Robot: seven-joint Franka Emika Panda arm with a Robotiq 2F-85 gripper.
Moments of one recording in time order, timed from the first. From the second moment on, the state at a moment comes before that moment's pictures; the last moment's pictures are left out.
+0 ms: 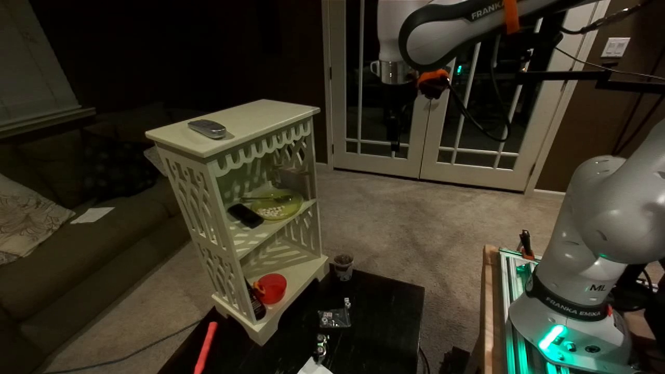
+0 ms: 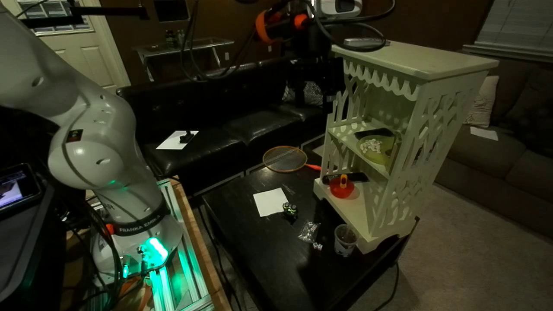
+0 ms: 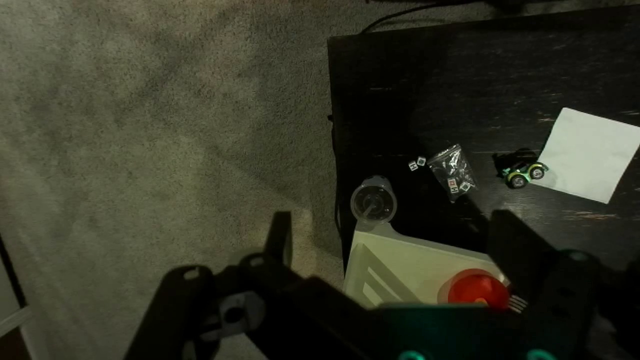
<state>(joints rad) -0.15 -0.44 -0.07 -2.33 -0.29 1.91 -0.11</state>
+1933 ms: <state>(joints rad) -0.07 0.35 -0.07 -2.33 0.33 2.38 0.53</state>
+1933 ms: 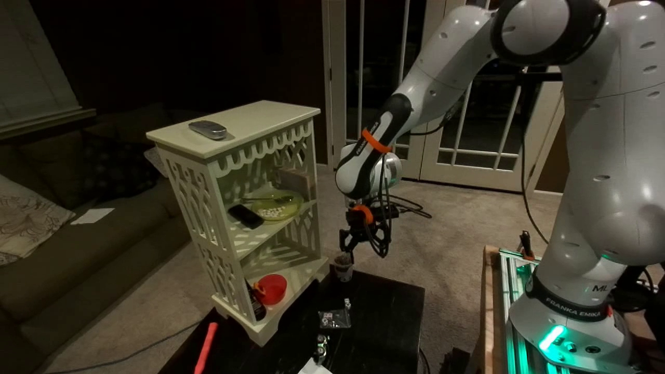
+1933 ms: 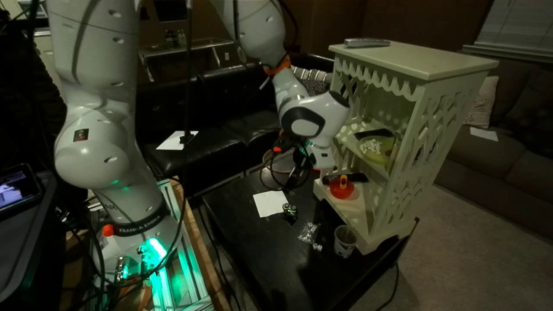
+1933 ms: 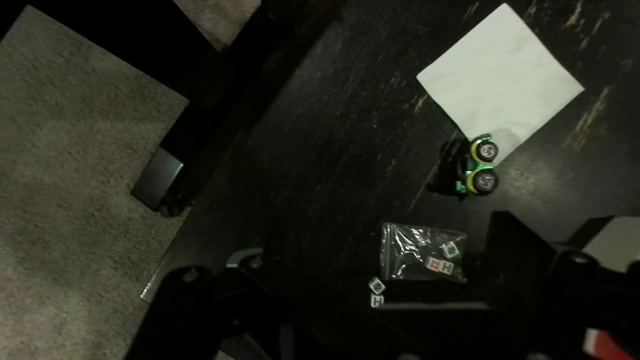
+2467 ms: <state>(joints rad) -0.12 0.45 0.03 -2.29 0.65 2.49 0.43</state>
